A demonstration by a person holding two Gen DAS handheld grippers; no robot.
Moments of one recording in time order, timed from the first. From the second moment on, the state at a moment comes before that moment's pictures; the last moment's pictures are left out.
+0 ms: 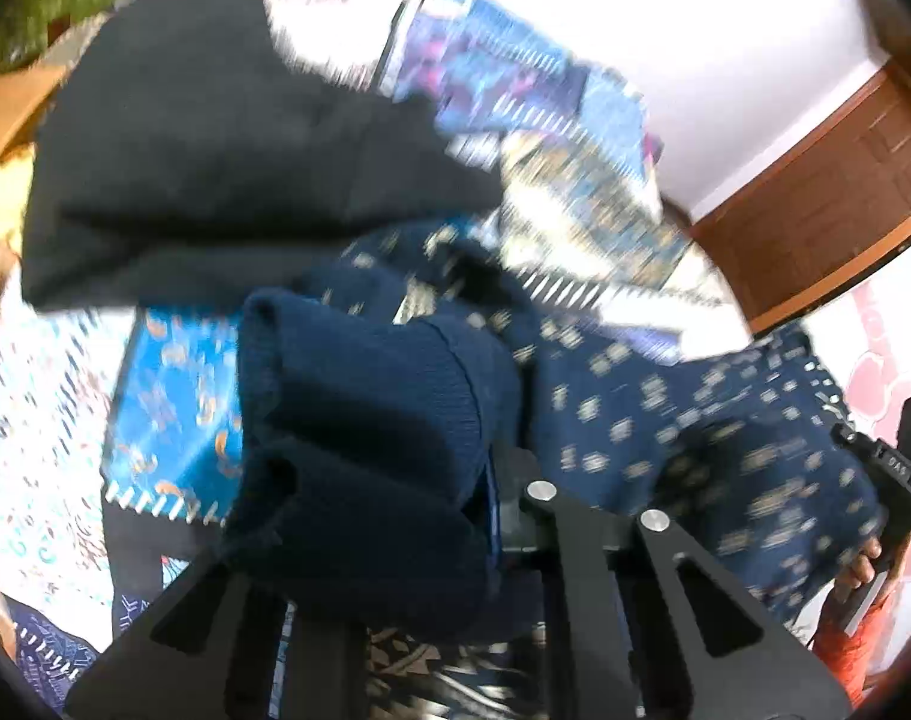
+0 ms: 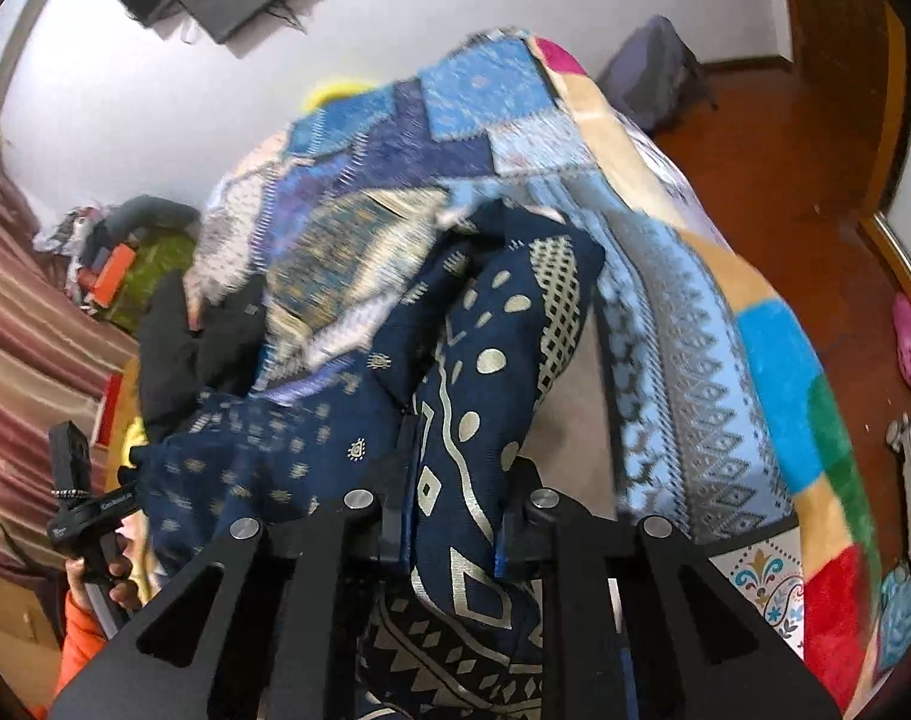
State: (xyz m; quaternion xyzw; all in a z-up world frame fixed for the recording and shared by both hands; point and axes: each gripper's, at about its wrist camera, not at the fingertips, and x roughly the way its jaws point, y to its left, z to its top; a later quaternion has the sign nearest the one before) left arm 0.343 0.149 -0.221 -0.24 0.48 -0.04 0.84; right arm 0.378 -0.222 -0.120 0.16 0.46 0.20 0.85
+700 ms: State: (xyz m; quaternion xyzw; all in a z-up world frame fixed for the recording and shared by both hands) left arm 0.380 0.205 -0.074 -0.16 0.32 0.01 0.93; right arm 0.448 -0.146 -0.031 0.10 0.34 0.24 0.91
